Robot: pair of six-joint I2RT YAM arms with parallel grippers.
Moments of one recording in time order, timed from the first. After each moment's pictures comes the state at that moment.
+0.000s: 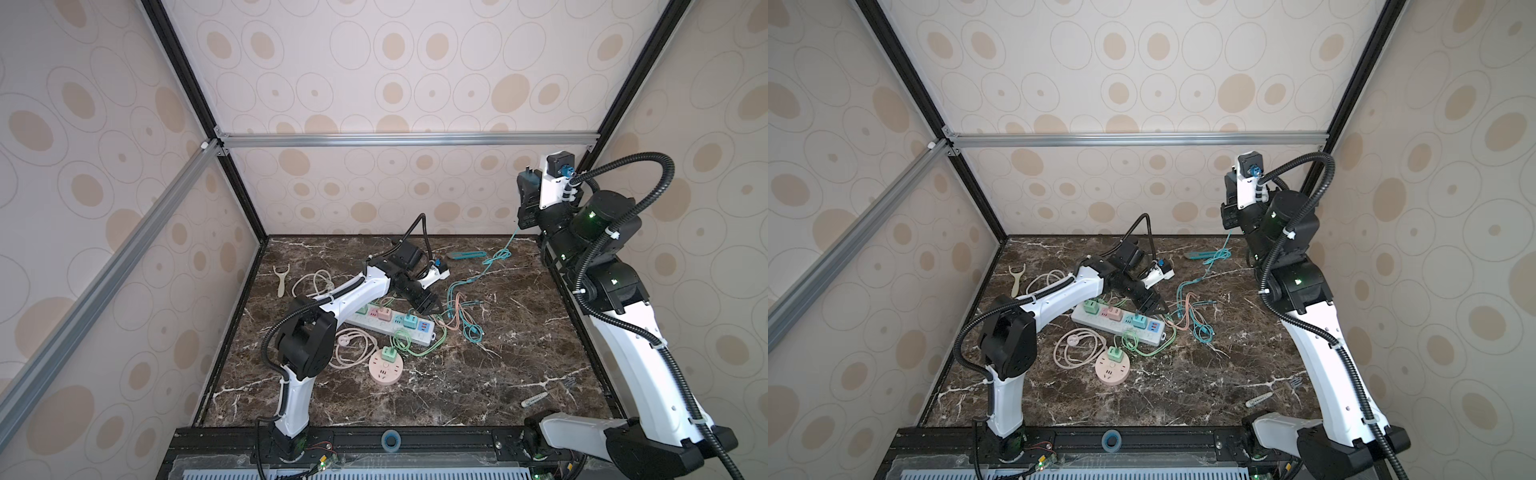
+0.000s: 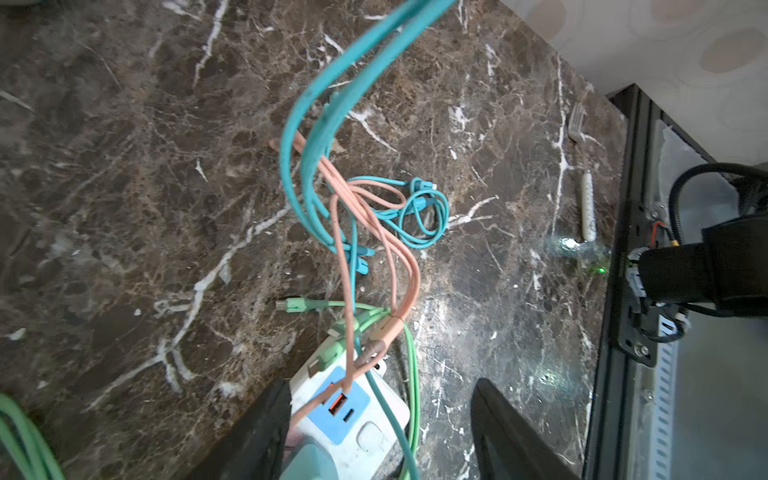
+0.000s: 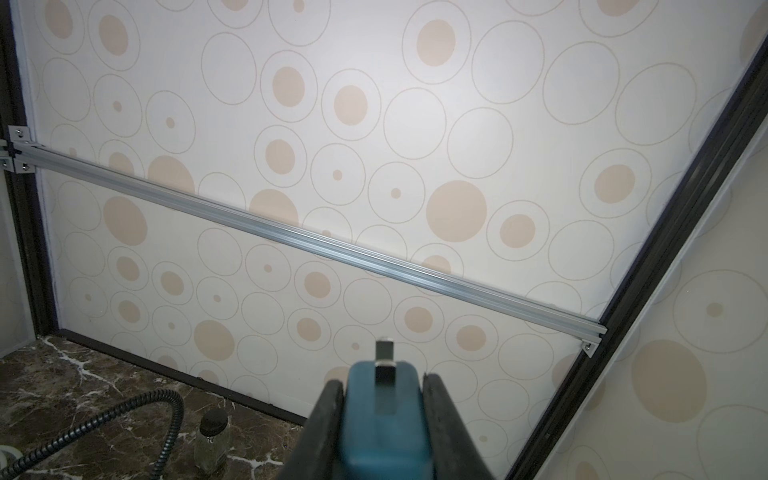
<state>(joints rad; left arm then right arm) -0.67 2.01 1.70 -0.69 0.52 0.20 0.31 1.23 1.66 -0.27 0.14 -0.28</state>
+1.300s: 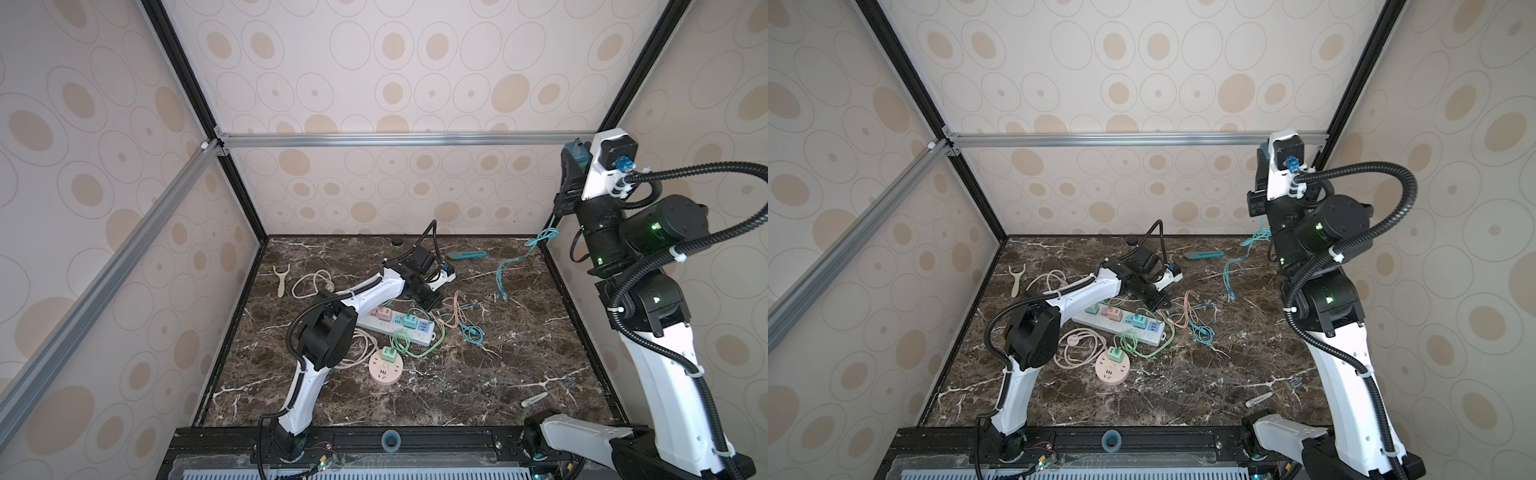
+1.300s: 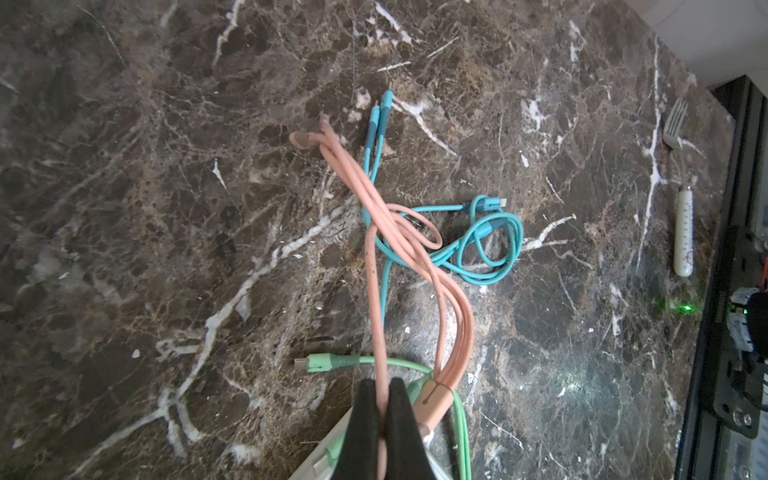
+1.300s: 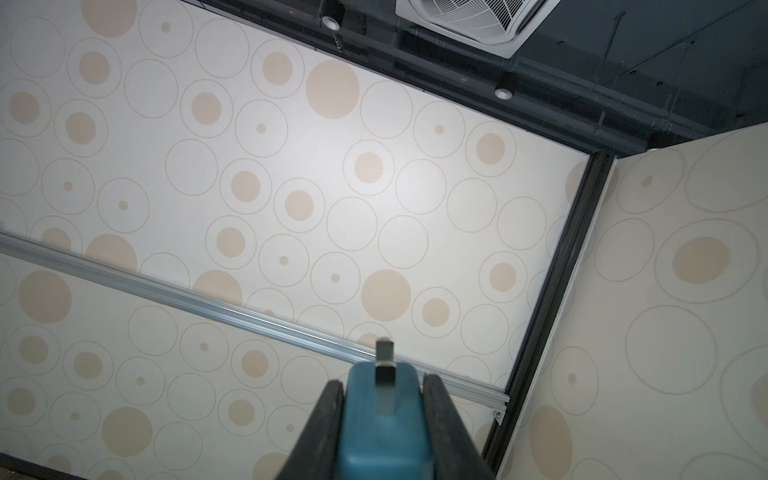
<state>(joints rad) -0.69 2.17 1.81 -0.66 0.42 0.14 0.31 1.16 1.77 -0.20 0.20 -0.43</state>
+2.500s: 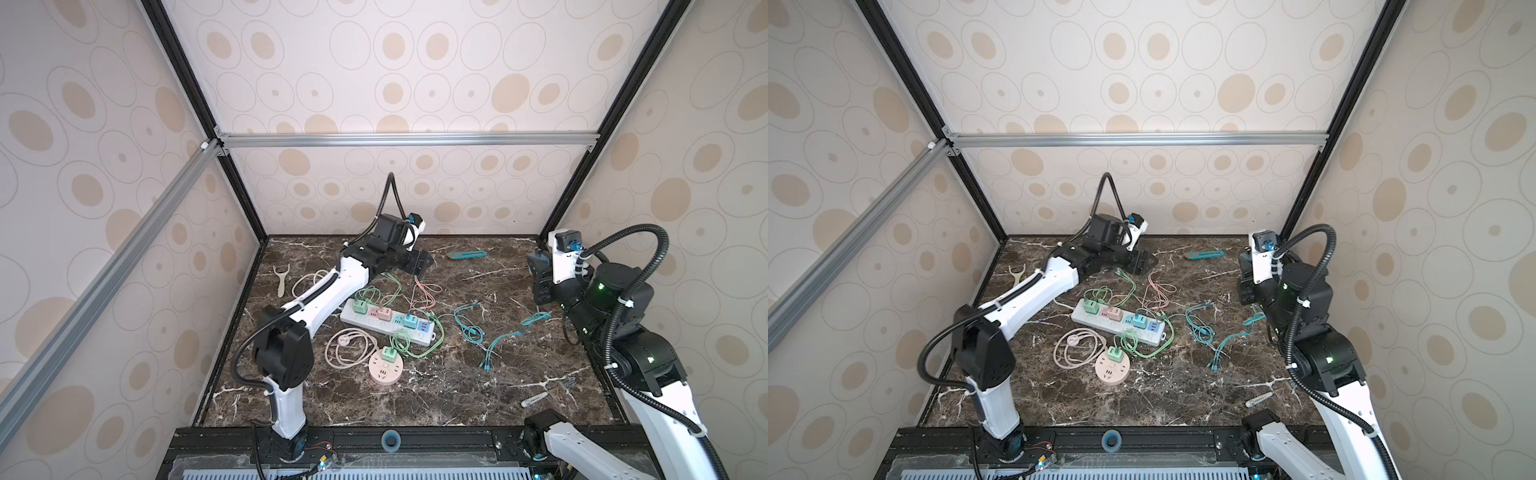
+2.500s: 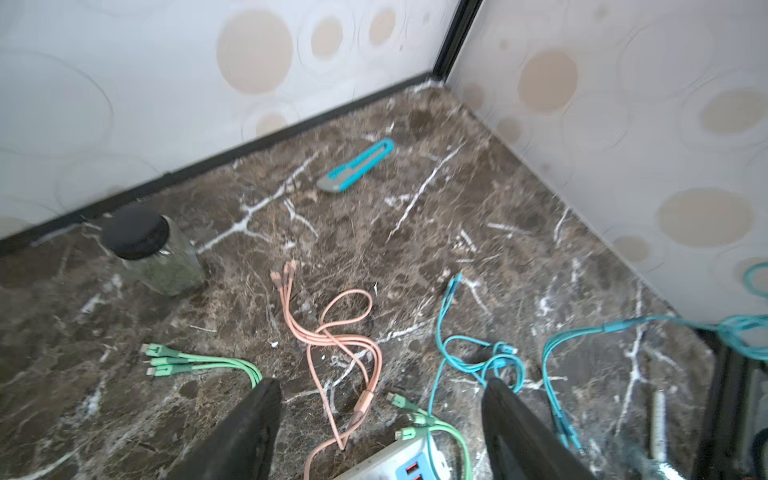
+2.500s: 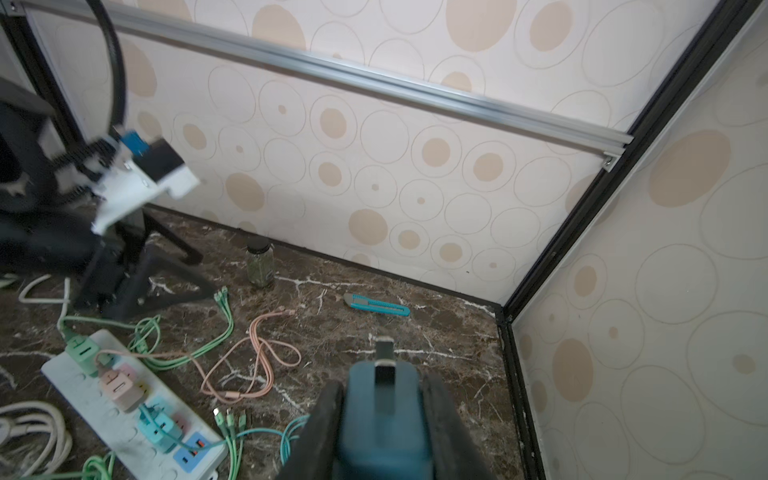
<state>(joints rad) -0.57 1.80 1.71 -0.48 0.26 -0.11 0.31 0.85 1.29 -0.68 0.16 -0.16</state>
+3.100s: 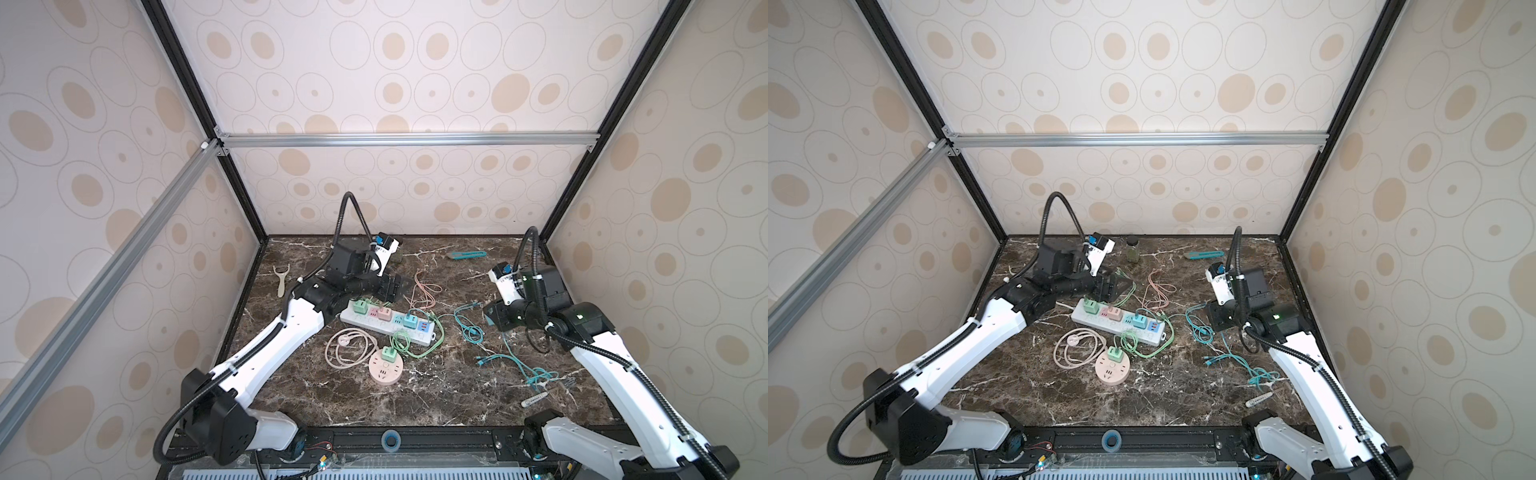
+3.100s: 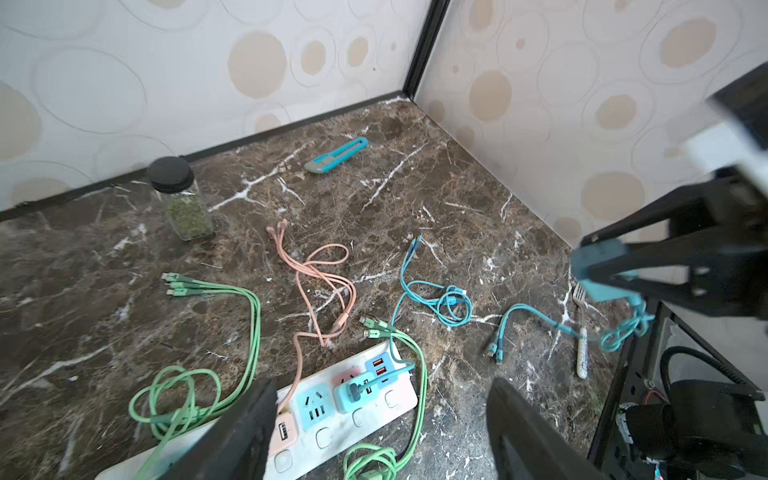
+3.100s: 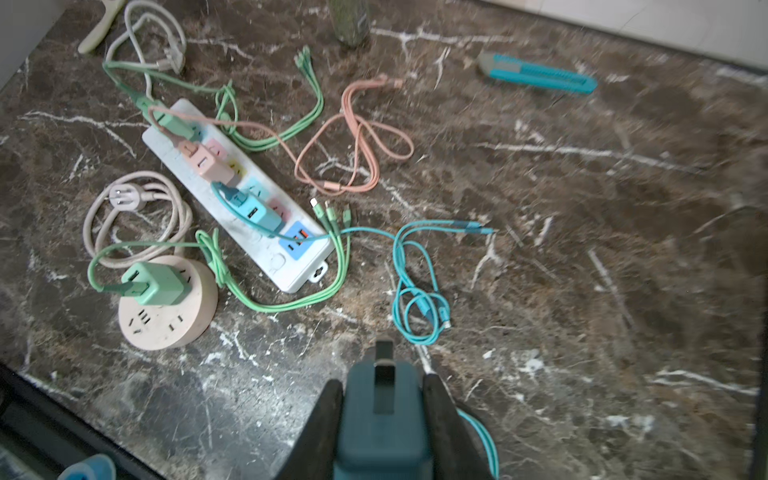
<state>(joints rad) -0.55 1.31 1.24 -0.42 0.29 -0.13 0.31 1.06 1.08 -0.90 -0.15 0.00</state>
